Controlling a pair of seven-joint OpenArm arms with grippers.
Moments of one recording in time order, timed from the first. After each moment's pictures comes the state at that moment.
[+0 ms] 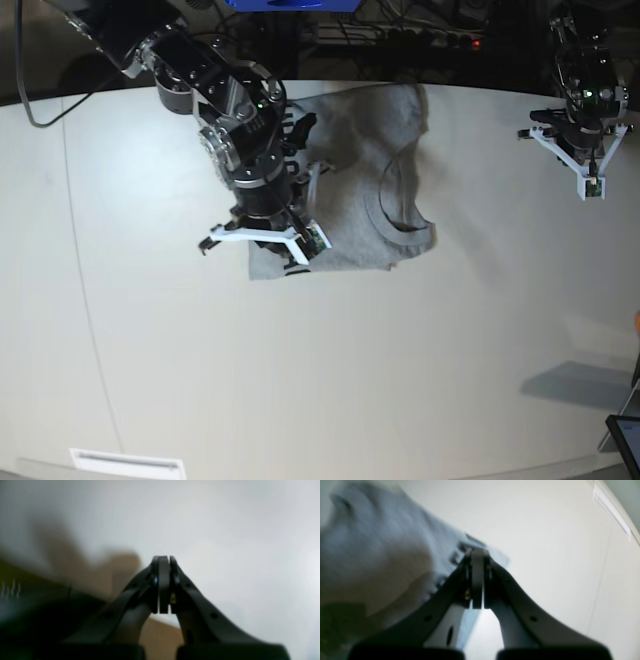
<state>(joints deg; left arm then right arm) 27.4 -23.2 -28.3 110.4 -12.1 -6.4 57.5 1.7 9.2 -43.6 109.8 -17.4 -8.3 -58.5</state>
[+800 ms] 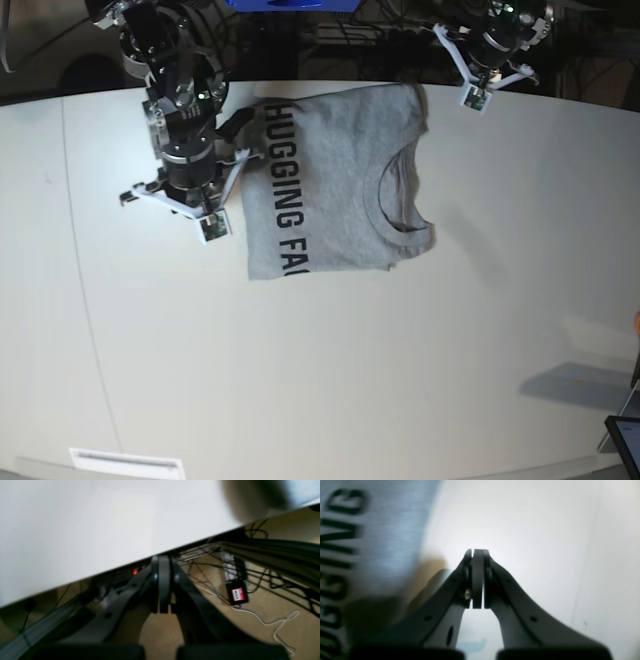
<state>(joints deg) 46.4 -25.7 -1.8 114.2 -10.5 -7.6 40.3 -12.3 9.4 -24.3 112.6 -17.5 -8.5 -57.8</state>
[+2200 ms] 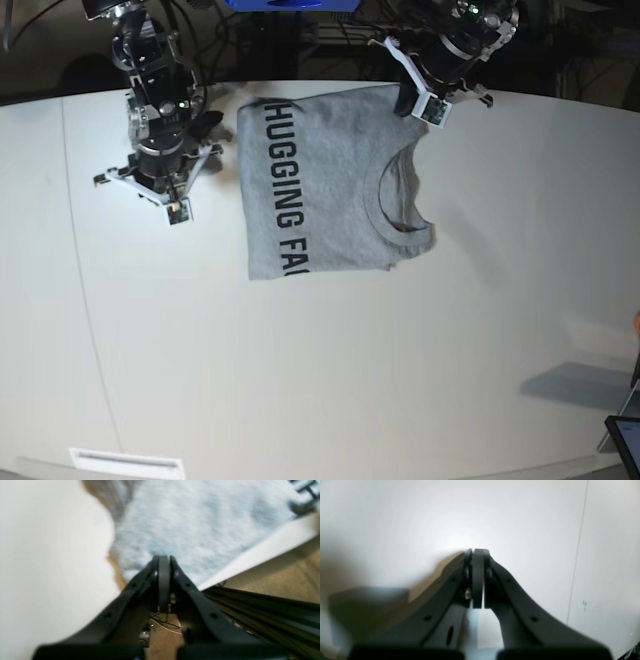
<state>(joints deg) 42.0 -23.4 6.5 115.7 -10.6 -7.0 28.6 -15.7 9.4 -15.9 98.7 -19.1 -9.4 -46.5</state>
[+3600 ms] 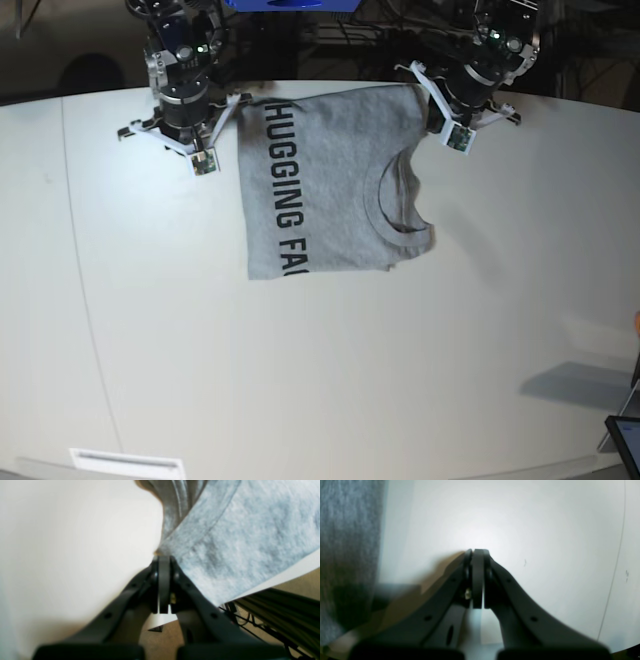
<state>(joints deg) 38.0 -23.2 -0.4 116.8 -11.0 -7.4 39.8 -26.4 7.1 -19.9 107.7 -19.0 -9.4 -47.6</state>
